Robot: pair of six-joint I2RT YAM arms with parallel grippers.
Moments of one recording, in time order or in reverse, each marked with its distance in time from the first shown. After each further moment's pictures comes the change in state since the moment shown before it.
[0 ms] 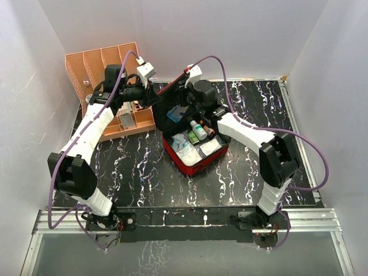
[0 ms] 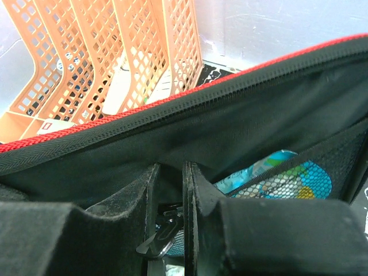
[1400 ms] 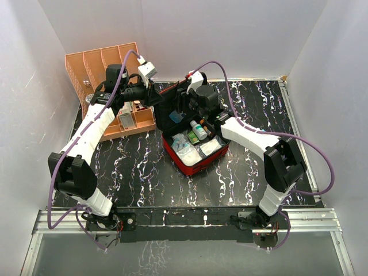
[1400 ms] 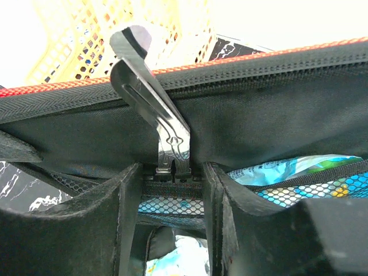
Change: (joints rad) left arm -0.009 0.000 -0.004 0.027 -0.001 -0.026; right arm 0.000 -0.045 -0.080 -0.025 -0.056 0.023
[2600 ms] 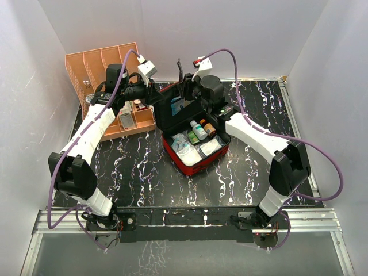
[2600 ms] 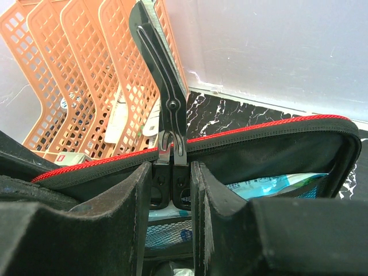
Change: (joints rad) left arm -0.004 0.000 -0.005 0.037 -0.029 -0.014; right arm 0.001 -0.052 0.116 -0.051 0.167 0.026
